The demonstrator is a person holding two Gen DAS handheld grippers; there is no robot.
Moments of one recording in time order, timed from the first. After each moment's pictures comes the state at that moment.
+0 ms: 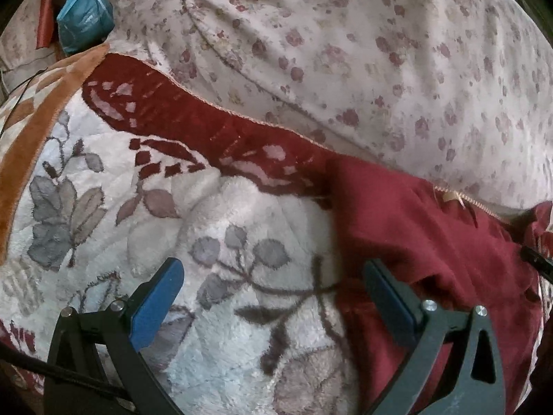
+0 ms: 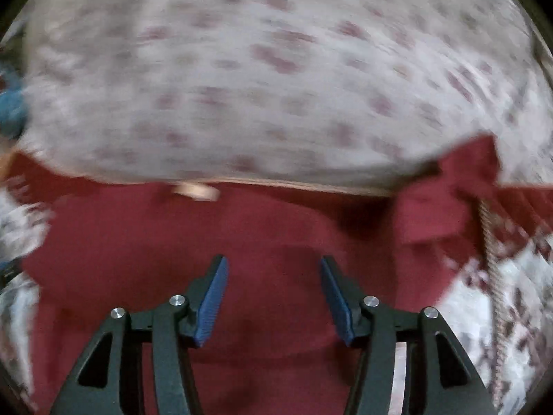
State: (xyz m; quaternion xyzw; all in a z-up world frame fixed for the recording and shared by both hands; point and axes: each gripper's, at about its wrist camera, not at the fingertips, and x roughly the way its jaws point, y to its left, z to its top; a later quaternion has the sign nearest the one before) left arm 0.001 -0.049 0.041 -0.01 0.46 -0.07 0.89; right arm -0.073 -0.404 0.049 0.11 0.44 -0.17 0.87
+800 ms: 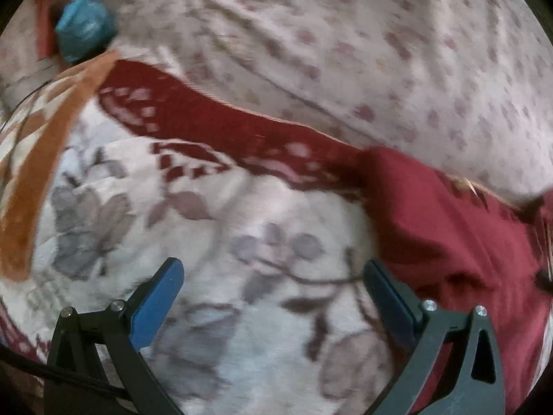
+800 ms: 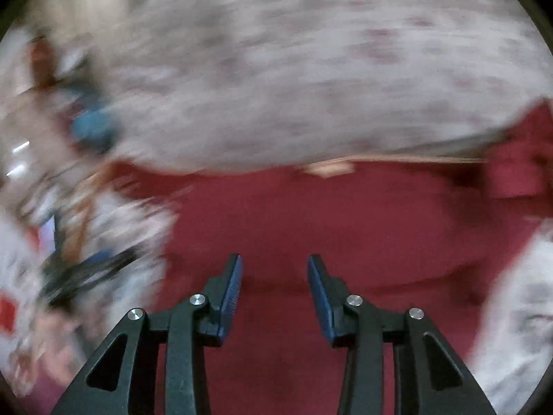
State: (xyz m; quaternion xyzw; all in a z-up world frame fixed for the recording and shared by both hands) left arm 0.001 -0.020 0.052 0.01 0.46 -0.05 0.89; right arm -0.102 -0.300 0.077 0.21 0.40 0.08 0.89
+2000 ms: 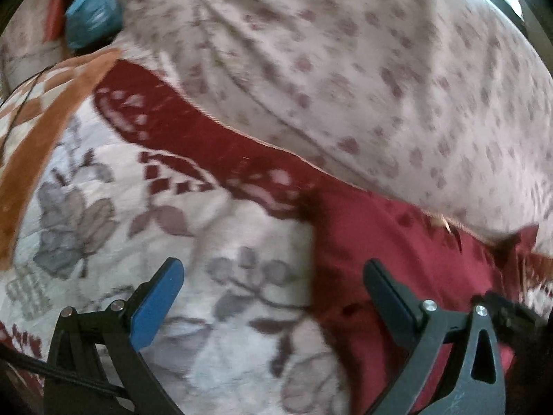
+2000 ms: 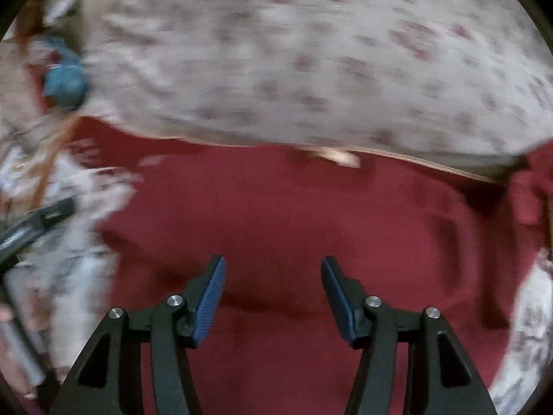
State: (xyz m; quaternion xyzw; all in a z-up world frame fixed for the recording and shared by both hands) left arm 0.002 -0.035 0.062 -0.03 0.44 -0.09 0.89; right arm -0.065 -0.298 0.036 0.12 0.45 -0.04 0.88
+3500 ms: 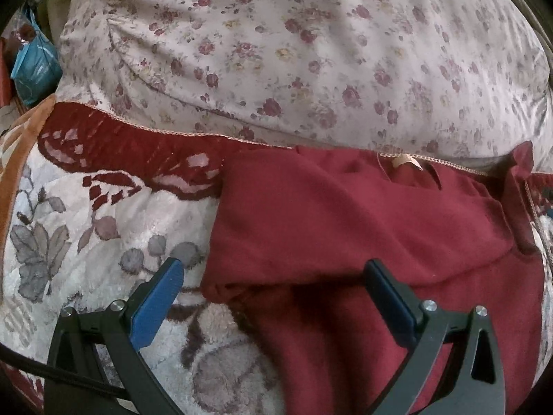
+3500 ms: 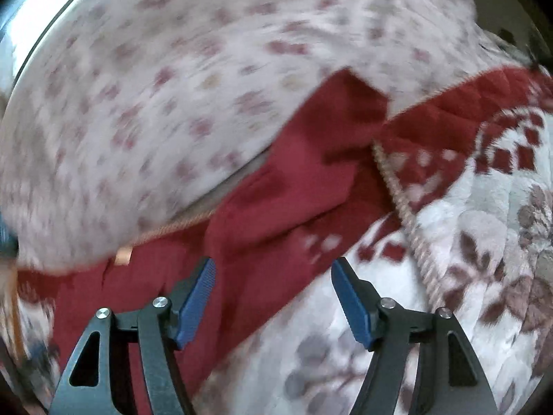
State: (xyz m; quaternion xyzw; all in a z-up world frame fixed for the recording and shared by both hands) left arm -0.022 -0.114 0.042 0.07 0.44 -0.14 0.88; right arm -0.171 -0.537 0.053 0.30 0.35 -0.24 0.85
